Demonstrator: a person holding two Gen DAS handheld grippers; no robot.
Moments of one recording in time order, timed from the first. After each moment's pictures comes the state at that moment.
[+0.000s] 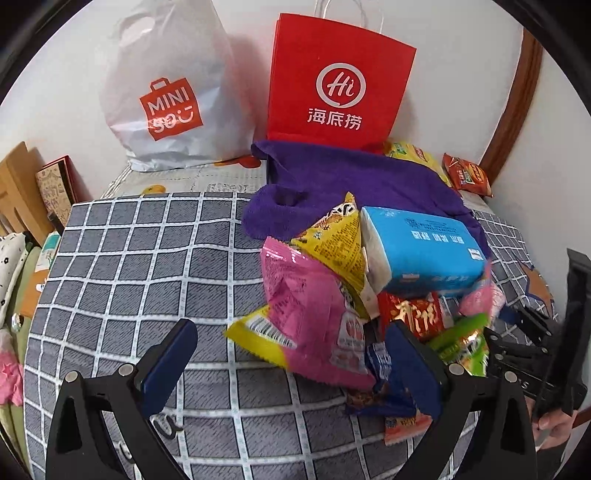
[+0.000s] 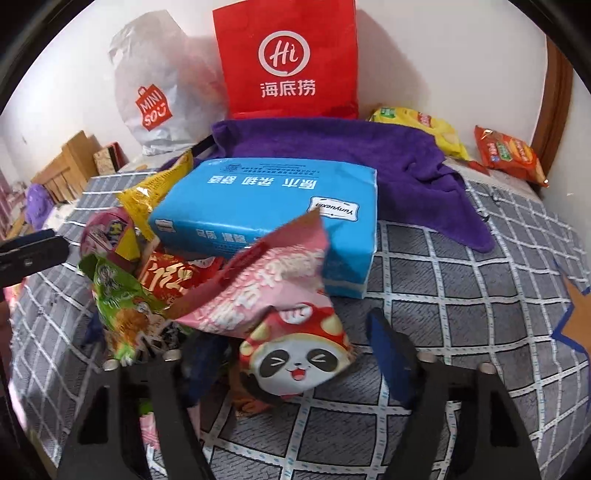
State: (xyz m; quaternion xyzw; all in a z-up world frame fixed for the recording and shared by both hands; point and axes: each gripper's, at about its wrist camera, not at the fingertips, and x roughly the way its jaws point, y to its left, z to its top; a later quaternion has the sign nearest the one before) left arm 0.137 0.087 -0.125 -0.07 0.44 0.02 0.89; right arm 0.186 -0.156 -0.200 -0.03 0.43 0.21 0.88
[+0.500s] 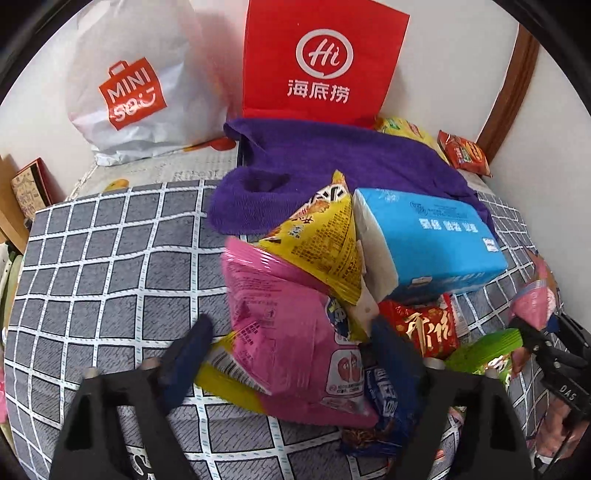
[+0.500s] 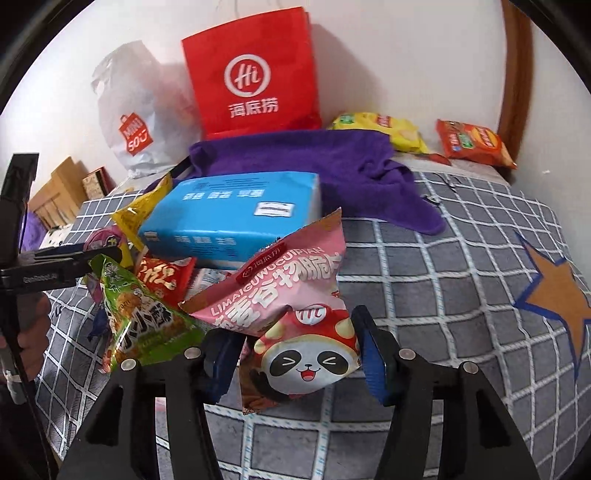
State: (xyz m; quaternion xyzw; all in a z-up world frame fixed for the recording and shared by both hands) left arm 0.173 0.077 -0.154 -0.06 0.47 -0.01 0.88; right arm 0.166 -0.197 -0.188 0.00 0.41 0.17 0.89
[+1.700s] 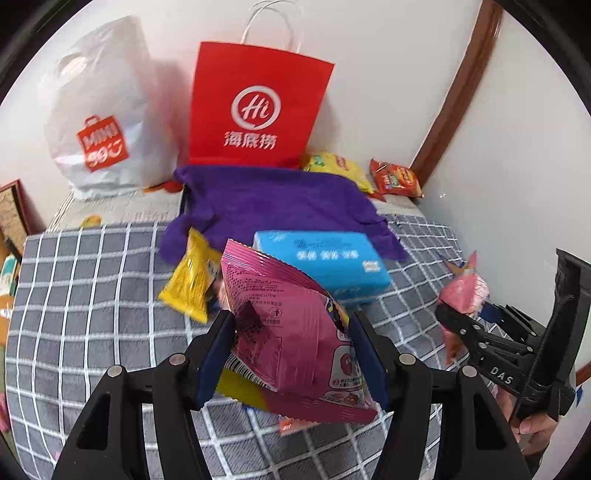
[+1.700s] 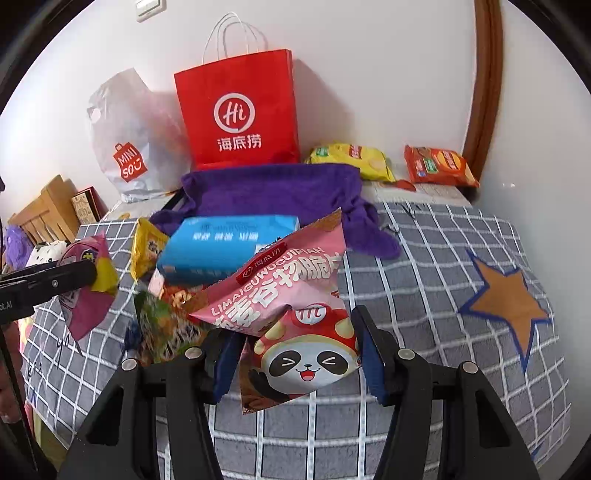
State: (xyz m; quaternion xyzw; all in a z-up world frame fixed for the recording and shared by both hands) left arm 0.137 0.040 -0.065 -0.09 0.43 -0.09 0.89; right arm 0.144 -0.207 -0.125 0.00 0.39 0.13 0.91
